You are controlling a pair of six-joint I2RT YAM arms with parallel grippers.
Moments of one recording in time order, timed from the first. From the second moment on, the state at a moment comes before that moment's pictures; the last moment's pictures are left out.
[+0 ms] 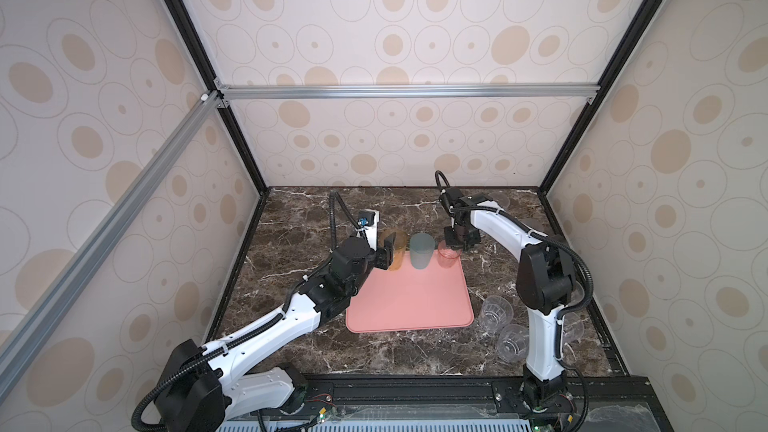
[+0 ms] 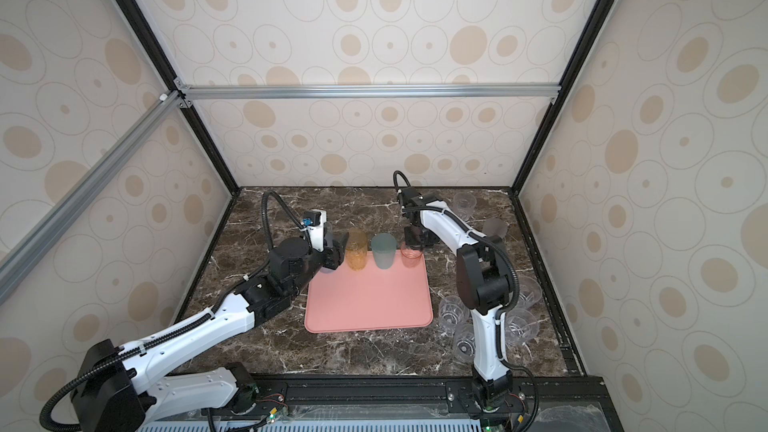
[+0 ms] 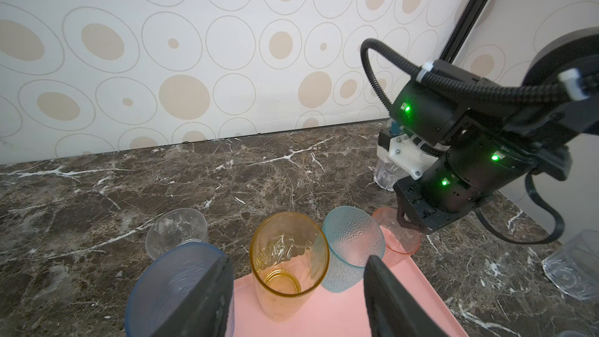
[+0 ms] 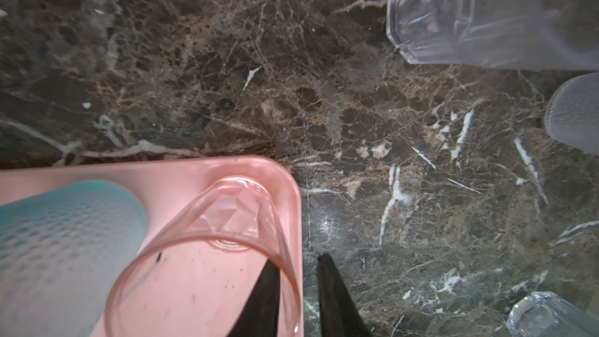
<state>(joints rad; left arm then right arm) -0.75 1.16 0.81 0.12 -0.36 -0.24 0.40 2.04 1.76 -1.11 0.20 0.35</state>
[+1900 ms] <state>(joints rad) -0.92 1.42 1.00 -0.02 -0.33 -0.32 0.51 1.21 0.99 -0.96 0.30 0.60</state>
